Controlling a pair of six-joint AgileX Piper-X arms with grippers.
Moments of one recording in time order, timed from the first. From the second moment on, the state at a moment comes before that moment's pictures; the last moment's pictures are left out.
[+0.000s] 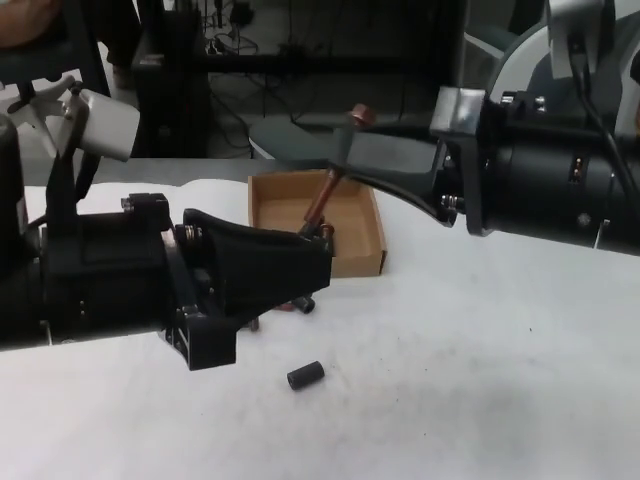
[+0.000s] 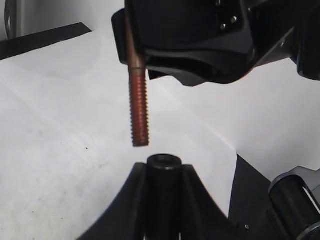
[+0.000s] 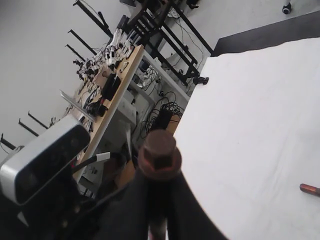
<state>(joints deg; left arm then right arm) -28.4 54.5 -32.2 -3.6 42.6 -12.9 37.2 65.6 -45.0 -7.3 -24.9 45.1</state>
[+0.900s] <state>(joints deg) -28.4 54.5 -32.1 1.7 42.5 -10.6 37.2 65.6 -46.4 -4.7 -28.6 39.2</state>
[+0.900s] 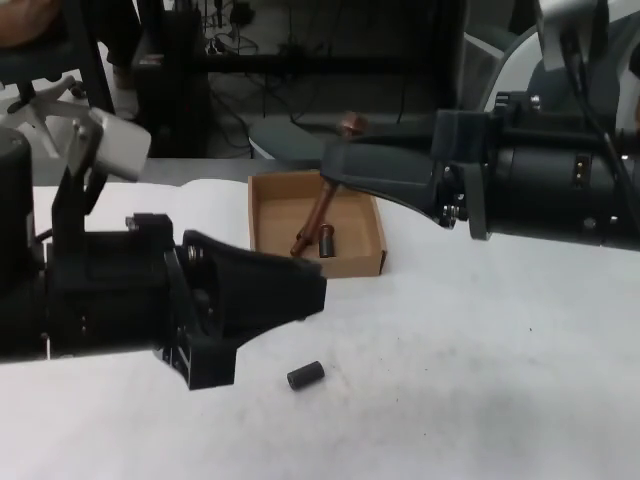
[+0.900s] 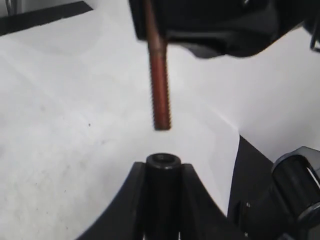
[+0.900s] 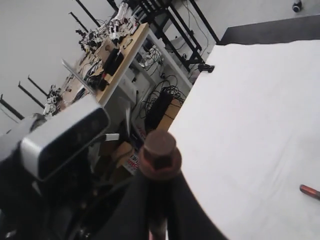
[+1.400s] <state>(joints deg) -28.4 54.5 -32.1 1.7 41.3 -10.1 37.2 65.6 -46.7 -2.7 -29.1 37.9</state>
